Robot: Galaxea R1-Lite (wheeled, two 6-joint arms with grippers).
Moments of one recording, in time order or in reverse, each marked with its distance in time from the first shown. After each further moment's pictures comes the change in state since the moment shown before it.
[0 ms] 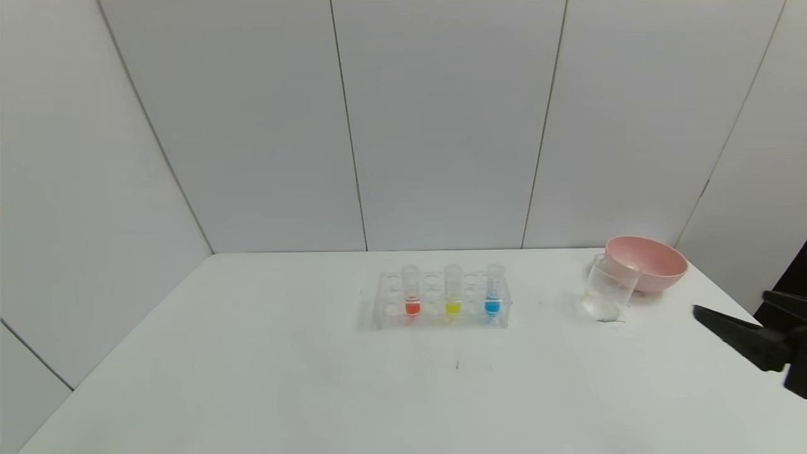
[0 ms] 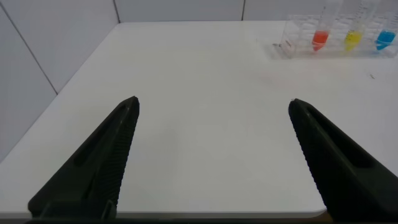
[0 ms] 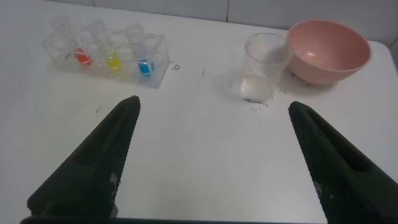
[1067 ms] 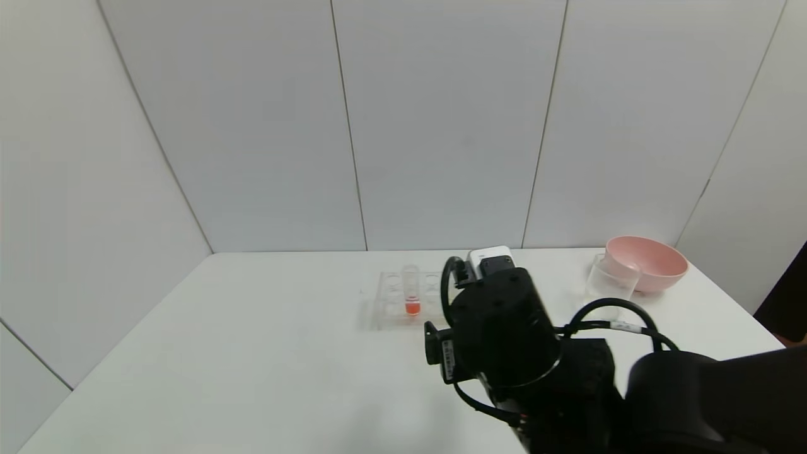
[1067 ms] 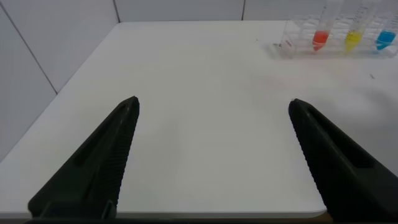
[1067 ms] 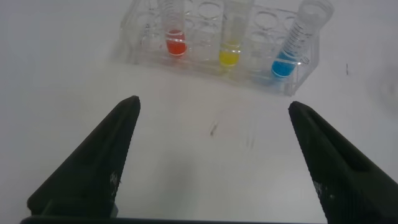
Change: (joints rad) left arm 0.000 0.000 0.000 0.000 0.000 0.000; right arm 0.755 0.825 -0.586 0.053 -0.700 0.344
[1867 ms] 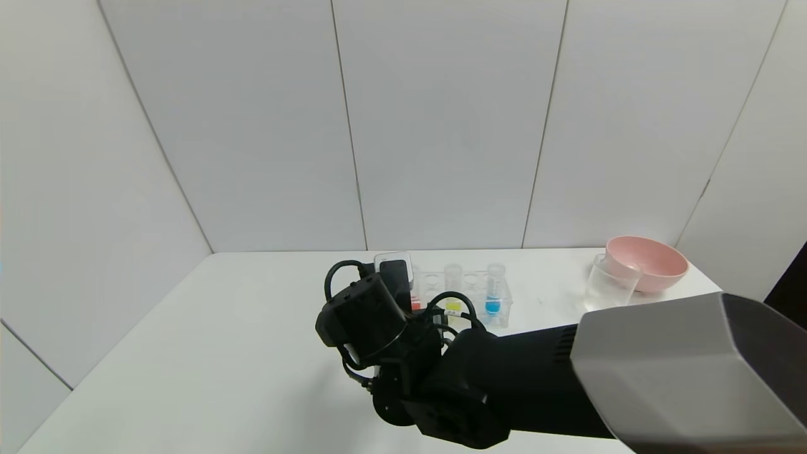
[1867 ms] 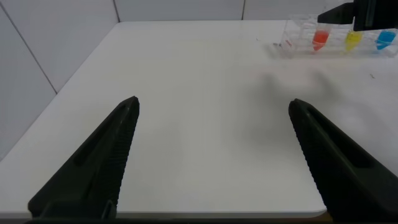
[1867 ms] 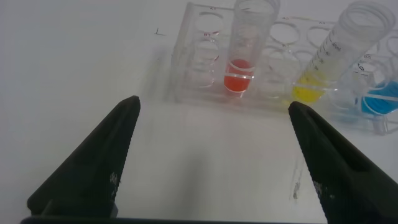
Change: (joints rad) left arm 0.000 0.000 0.000 0.000 0.000 0.000; right arm 0.021 0.426 -0.569 0.149 -0.079 0.042
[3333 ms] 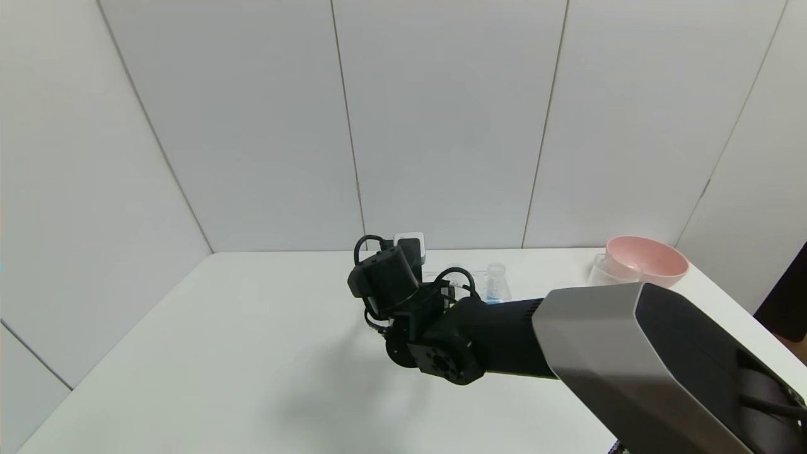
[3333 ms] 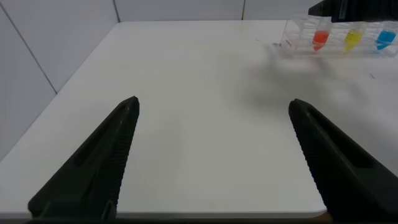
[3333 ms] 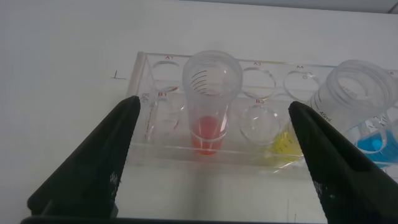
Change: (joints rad) left arm 0.000 0.000 0.000 0.000 0.000 0.000; right arm -0.114 0.145 -0.221 0.011 -0.001 -0.056
